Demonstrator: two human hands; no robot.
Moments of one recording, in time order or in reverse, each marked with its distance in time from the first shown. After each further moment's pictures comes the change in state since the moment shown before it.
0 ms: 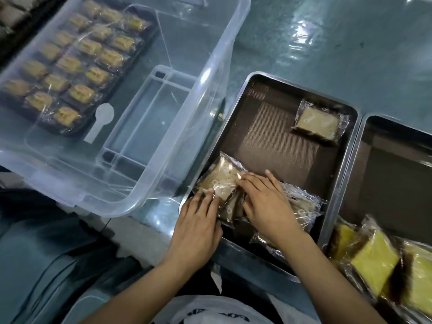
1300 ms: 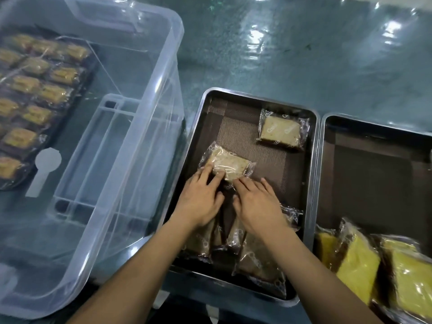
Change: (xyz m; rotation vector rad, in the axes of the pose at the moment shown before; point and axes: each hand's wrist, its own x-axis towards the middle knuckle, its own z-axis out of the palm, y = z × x) left_hand 0.162 0.020 -0.005 -0.147 -0.206 0.160; right_hand 0.037 0.045 -0.002 -0.001 -0.046 0.329
